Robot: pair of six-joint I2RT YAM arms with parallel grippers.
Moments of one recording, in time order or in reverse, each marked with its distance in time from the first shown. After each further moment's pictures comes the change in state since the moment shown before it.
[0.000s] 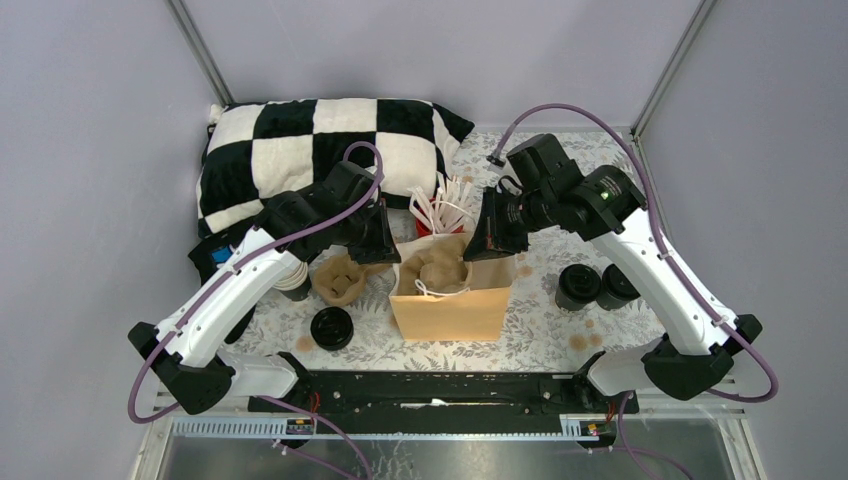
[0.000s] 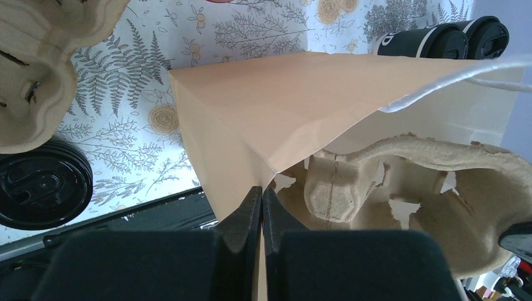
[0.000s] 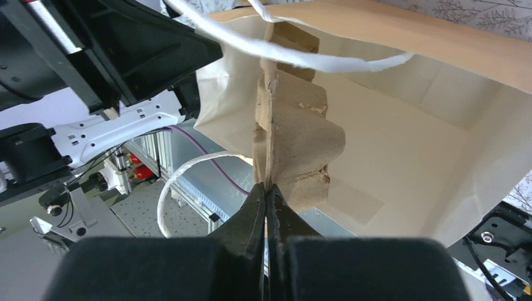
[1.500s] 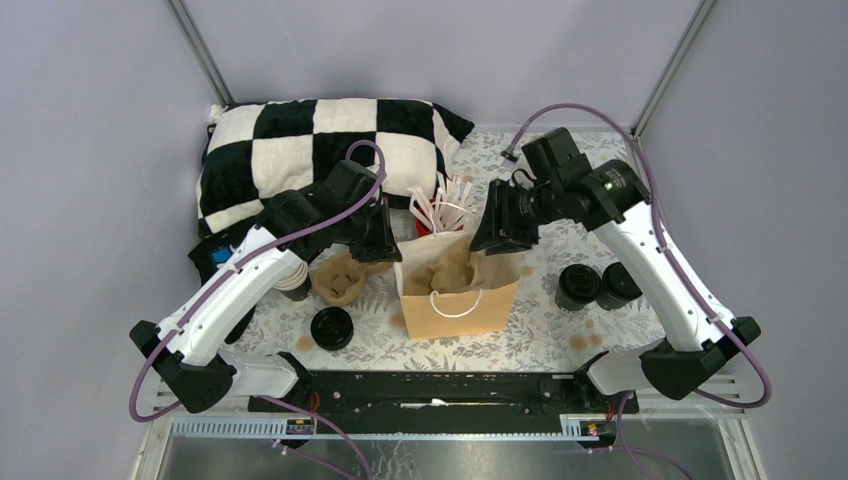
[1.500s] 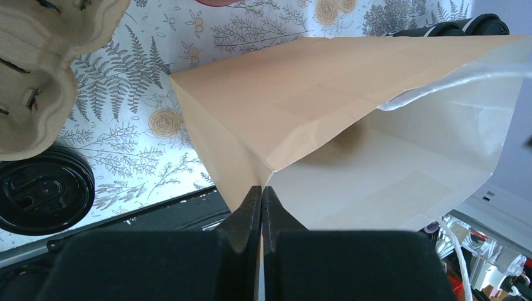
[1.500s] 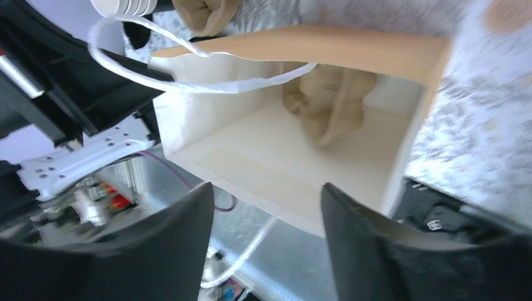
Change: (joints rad) left arm 0.000 0.008 0.006 0.008 0.002 0.019; right arm -0.126 0.019 0.024 -0.072 0.011 -0.093
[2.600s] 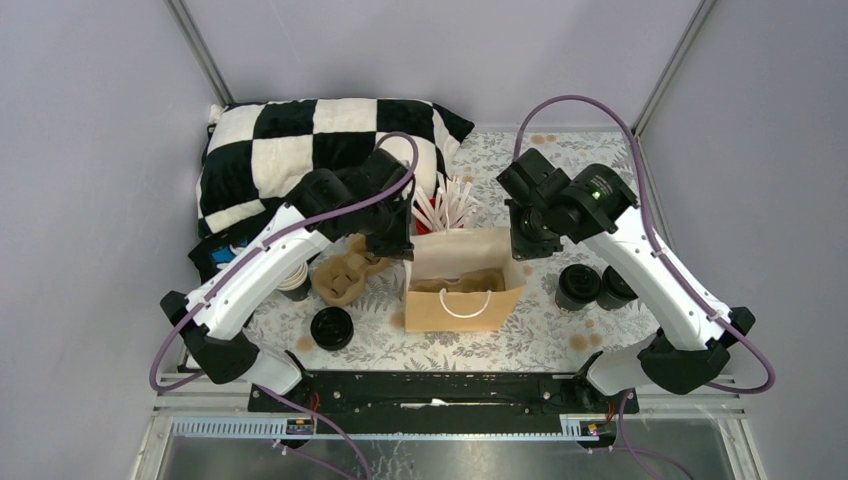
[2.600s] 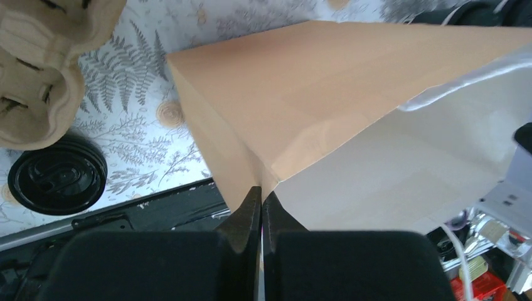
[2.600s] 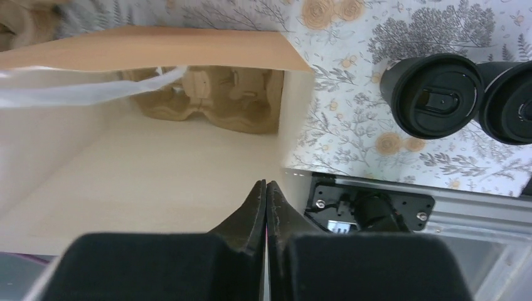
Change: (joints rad) left arm -0.103 0.176 0.219 -0.170 -0.083 0.001; right arm 0.191 0.015 0.011 -0.215 0.567 -0.006
